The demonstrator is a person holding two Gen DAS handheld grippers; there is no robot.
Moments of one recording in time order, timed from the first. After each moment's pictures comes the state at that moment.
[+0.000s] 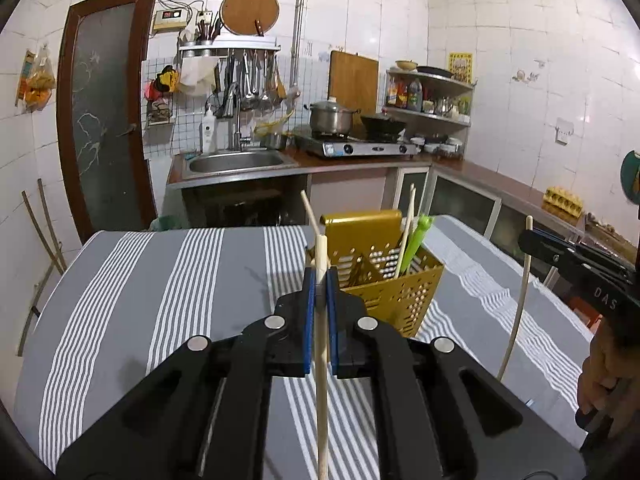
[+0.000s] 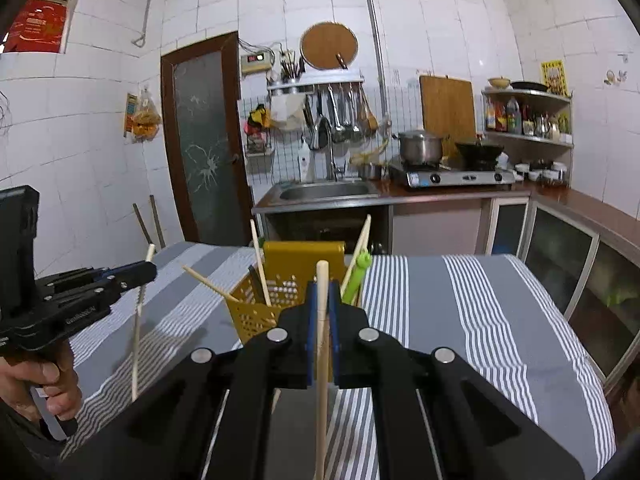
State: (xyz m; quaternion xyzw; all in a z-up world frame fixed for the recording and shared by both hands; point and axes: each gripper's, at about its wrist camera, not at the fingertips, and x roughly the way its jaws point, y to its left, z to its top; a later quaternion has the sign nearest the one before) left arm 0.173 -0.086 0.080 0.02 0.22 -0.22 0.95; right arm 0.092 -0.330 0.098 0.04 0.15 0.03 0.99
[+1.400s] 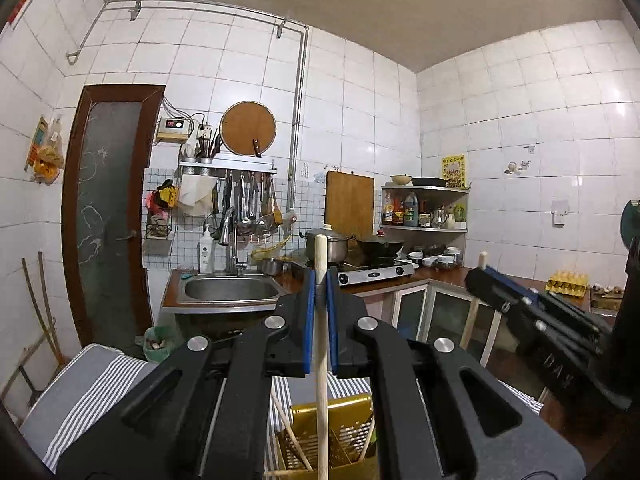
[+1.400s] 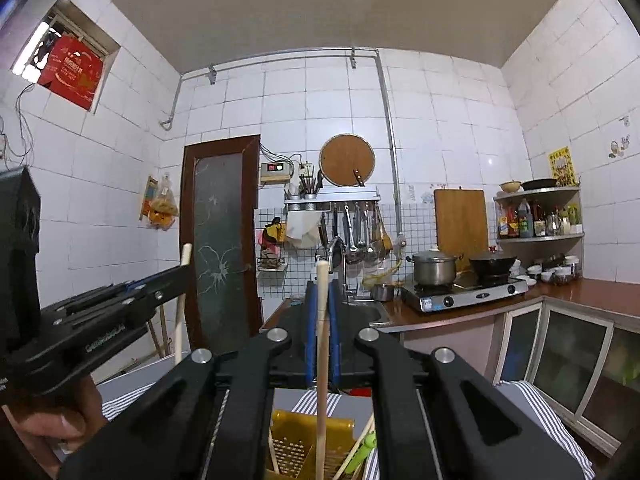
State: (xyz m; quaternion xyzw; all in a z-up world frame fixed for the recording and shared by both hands) left arm 0.180 -0.138 0.189 -0.02 0.01 -0.21 0.98; right arm 0.128 -0.322 0.189 0.01 -0.06 0.05 1.00
